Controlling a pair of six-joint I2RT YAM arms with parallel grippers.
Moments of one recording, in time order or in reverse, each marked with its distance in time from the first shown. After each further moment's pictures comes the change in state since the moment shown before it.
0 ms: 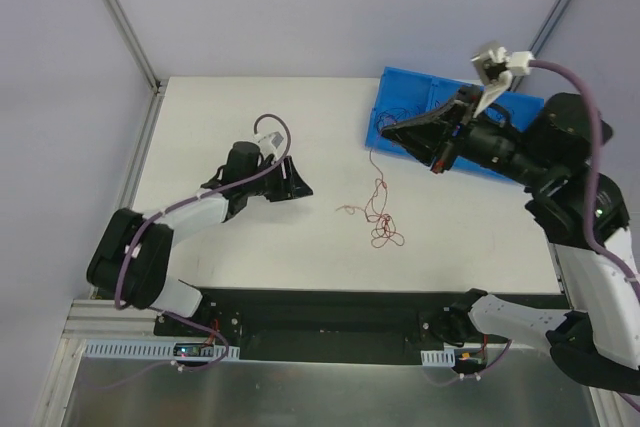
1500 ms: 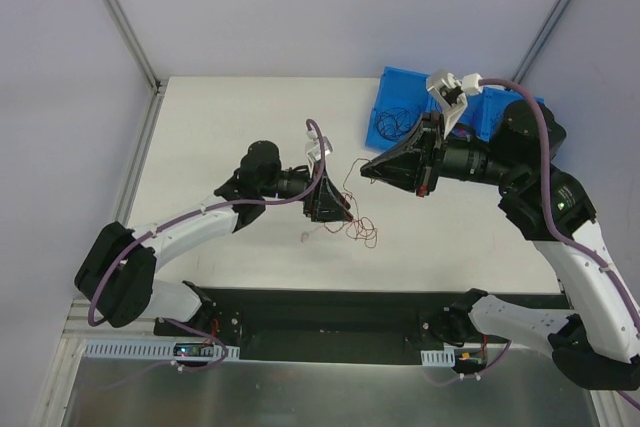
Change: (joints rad) left arm -0.256 -0.157 0.060 0.270 0.519 0.097; right arm 0.000 -0.031 -0.237 0.079 -0.289 0.023
